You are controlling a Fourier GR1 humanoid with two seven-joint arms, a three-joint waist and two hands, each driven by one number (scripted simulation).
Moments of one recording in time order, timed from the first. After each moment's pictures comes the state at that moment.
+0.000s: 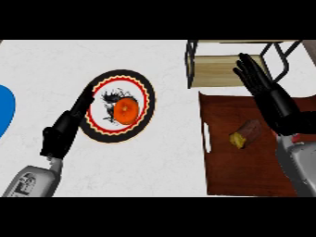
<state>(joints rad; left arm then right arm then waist) -0.18 0.31 -0.23 -1.42 0.07 0.09 -0.02 -0.34 -0.36 0.16 -1.47 -0.25 0.08 -0.09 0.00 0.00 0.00</state>
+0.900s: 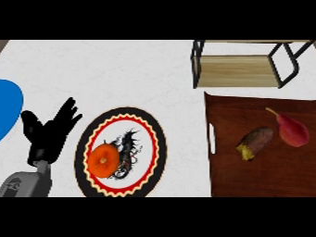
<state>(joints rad) -0.13 0.28 -0.07 -1.32 0.26 0.10 0.18 -0.29 -0.90 -0.19 -0.83 -0.21 0.50 -0.42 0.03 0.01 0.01</state>
